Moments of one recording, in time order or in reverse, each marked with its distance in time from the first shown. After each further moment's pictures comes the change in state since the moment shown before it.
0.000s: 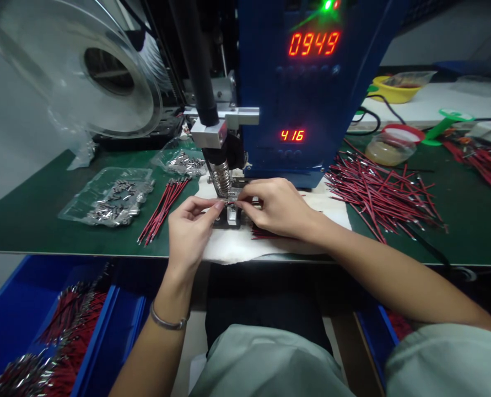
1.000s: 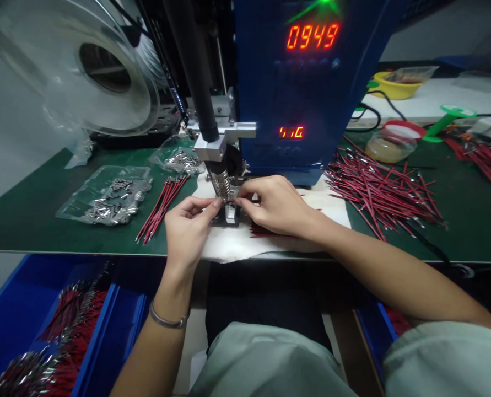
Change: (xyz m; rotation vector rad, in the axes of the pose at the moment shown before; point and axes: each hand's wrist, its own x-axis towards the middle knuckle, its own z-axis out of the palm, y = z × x) left_hand 0.000 0.000 0.000 0.024 0.038 -0.001; right_hand 0.002 -0.003 -0.001 0.034 -0.032 0.091
